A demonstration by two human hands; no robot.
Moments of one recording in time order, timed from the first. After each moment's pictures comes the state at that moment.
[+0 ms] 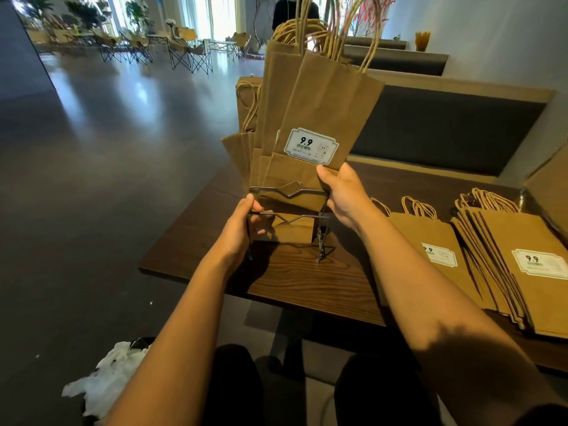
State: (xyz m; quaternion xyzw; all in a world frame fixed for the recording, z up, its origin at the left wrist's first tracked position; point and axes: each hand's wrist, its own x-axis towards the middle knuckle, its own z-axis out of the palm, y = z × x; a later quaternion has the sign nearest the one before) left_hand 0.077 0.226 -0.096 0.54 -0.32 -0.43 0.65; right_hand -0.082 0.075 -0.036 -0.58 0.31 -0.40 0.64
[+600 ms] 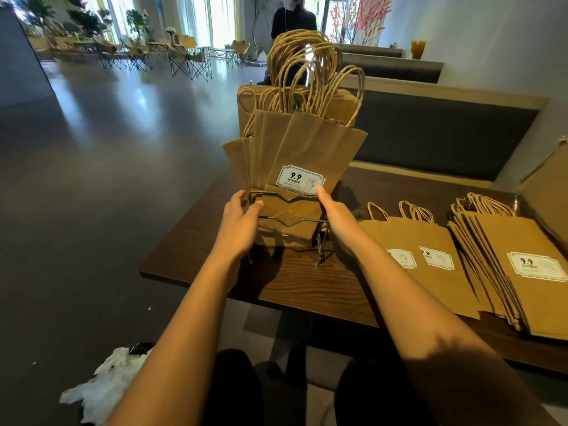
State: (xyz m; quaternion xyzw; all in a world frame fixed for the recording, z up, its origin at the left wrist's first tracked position) left_hand 0.071 0.233 -0.069 0.68 -0.37 -0.27 0.57; right_hand -0.099 0.101 -0.063 -0.68 0.43 -0.24 0.54
